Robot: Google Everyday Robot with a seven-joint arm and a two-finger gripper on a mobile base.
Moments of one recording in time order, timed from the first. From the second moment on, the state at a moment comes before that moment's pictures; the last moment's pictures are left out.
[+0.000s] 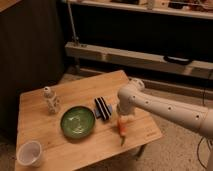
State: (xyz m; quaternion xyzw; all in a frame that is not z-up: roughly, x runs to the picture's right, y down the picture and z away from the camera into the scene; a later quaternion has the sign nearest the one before) arm 0.102 0.167 0.837 -0.14 -0.27 -0.78 0.55
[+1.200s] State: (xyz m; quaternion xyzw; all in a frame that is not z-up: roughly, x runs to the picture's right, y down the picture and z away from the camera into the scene) arm 0.085 0.177 0.870 -0.13 -0.25 -0.80 0.54
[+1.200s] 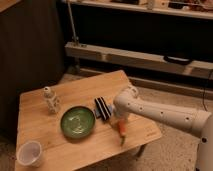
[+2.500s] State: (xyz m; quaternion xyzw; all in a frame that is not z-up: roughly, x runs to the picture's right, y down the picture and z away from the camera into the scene) arm -0.005 0.057 0.750 0.00 -0.20 -0.85 0.49
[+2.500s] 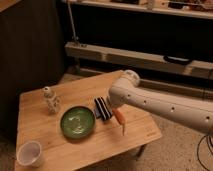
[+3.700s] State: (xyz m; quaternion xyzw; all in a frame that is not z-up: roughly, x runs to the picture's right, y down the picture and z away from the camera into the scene) arm -0.265 0.075 0.648 0.34 -0.41 -0.83 0.18
